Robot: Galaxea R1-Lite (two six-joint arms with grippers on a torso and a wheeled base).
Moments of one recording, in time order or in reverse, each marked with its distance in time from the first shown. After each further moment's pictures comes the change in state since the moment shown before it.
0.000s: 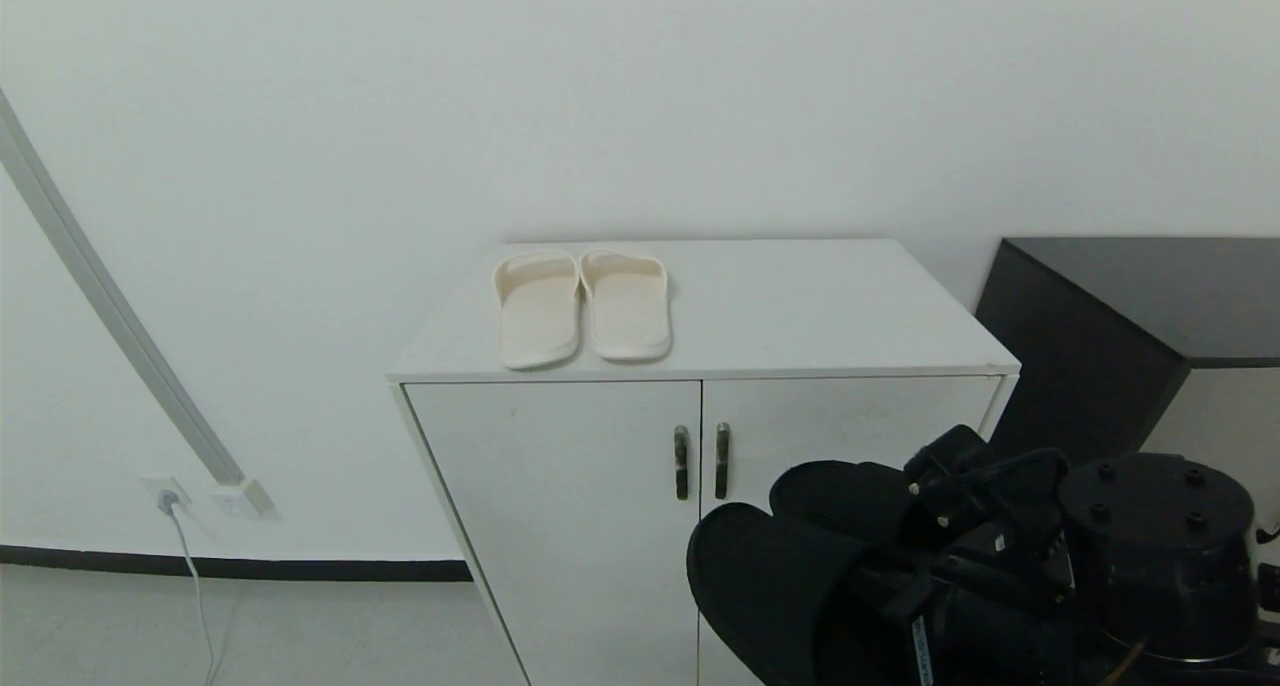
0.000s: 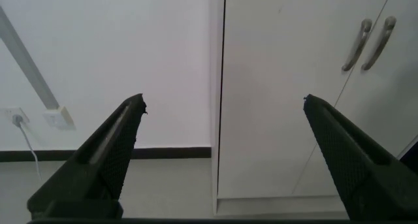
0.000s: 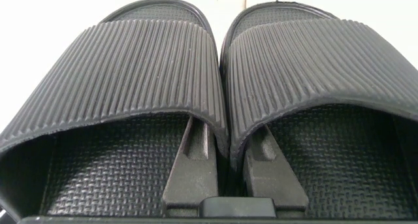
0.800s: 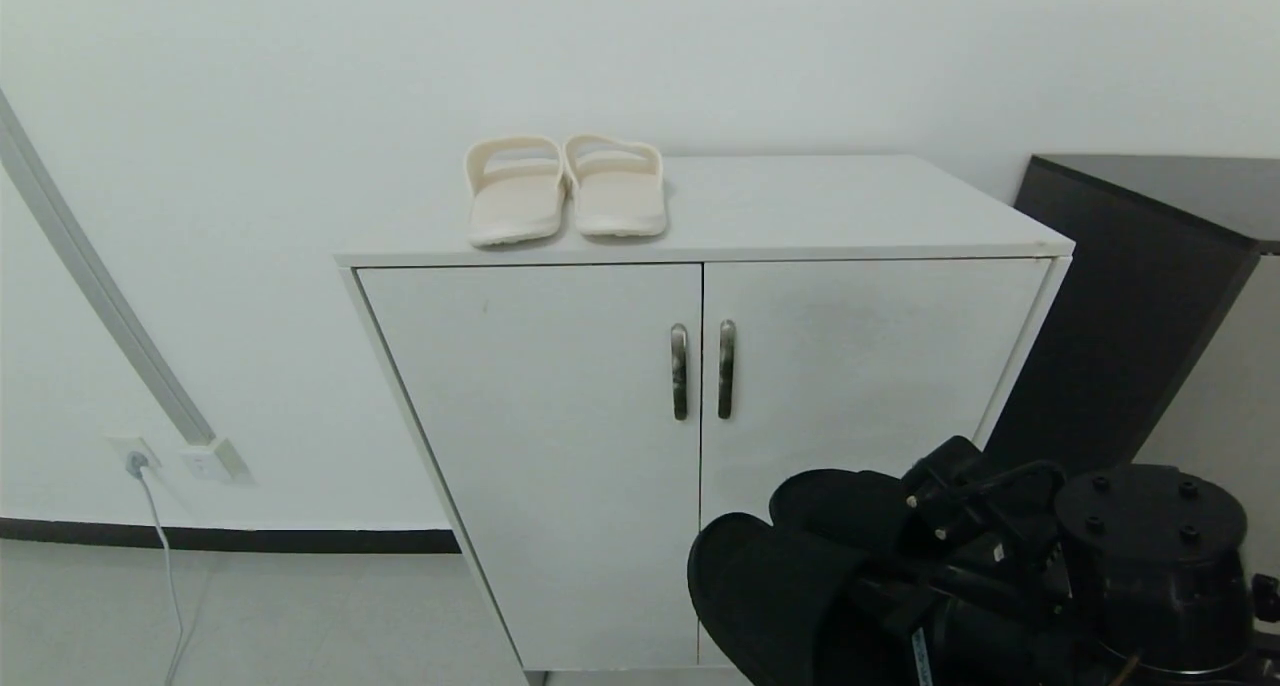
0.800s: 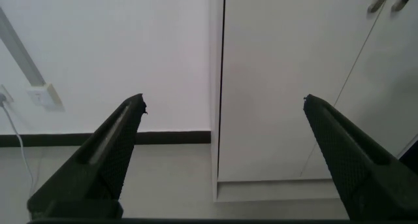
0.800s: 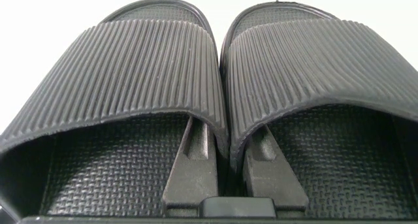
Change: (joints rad) left arm 0.000 0.000 0.000 0.000 0.000 -0.002; right arm 0.004 0.008 0.020 -0.015 0.003 -0.002
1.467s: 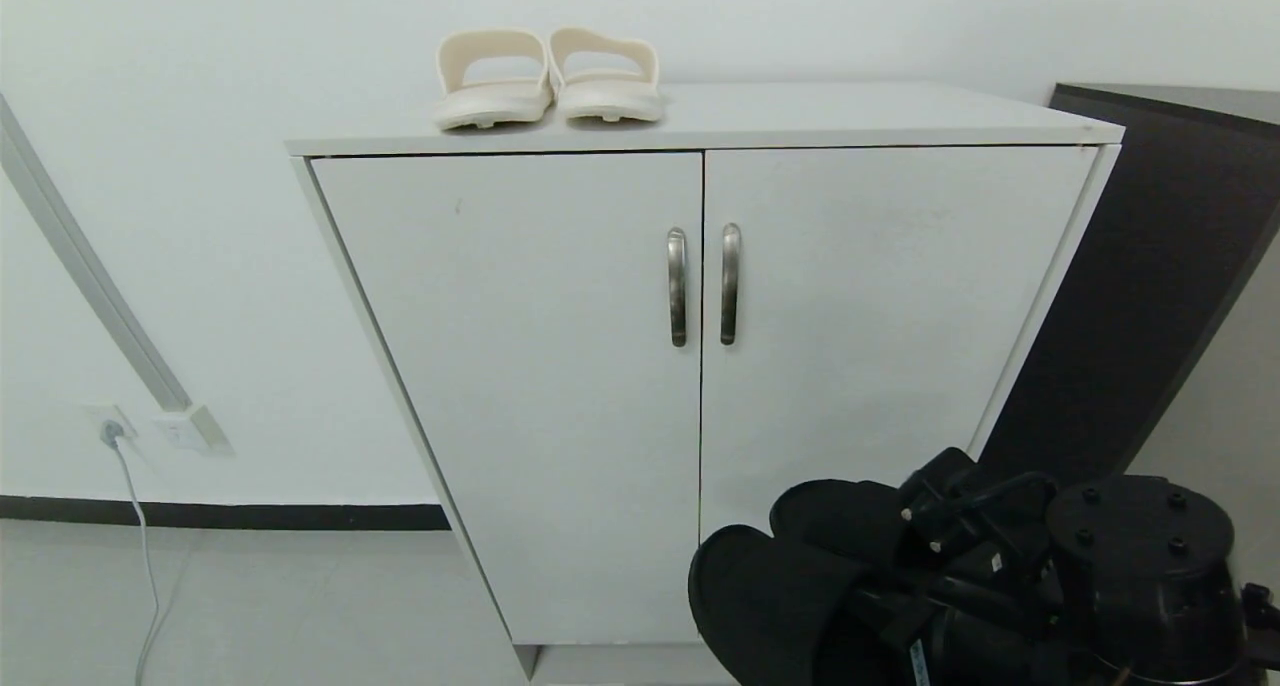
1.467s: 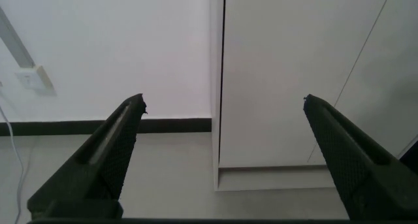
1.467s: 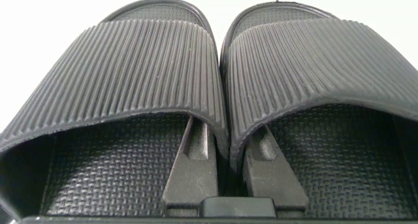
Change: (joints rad) left arm 0.000 0.000 0.000 0.000 -0.002 0.003; right arm 0.008 0.010 0.013 -0.003 0.001 0.001
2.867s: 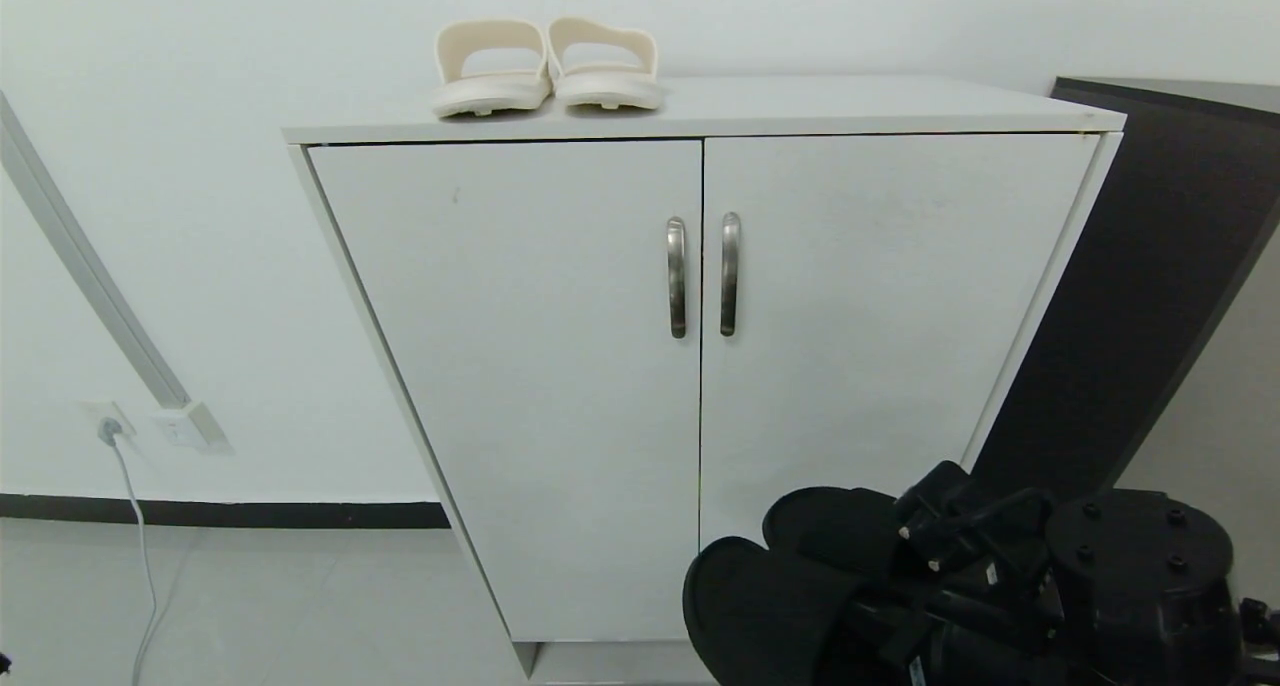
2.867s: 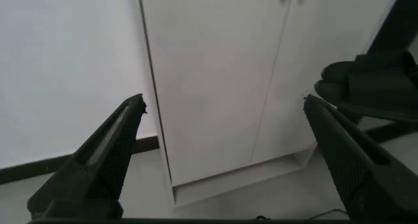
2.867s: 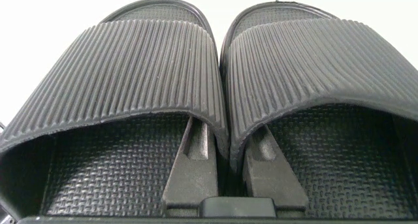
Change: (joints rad) left arm 0.000 0.331 -0.239 -0.051 -0.327 -0.013; right arm 0.006 0.014 0.033 -0.050 0.021 -0.021
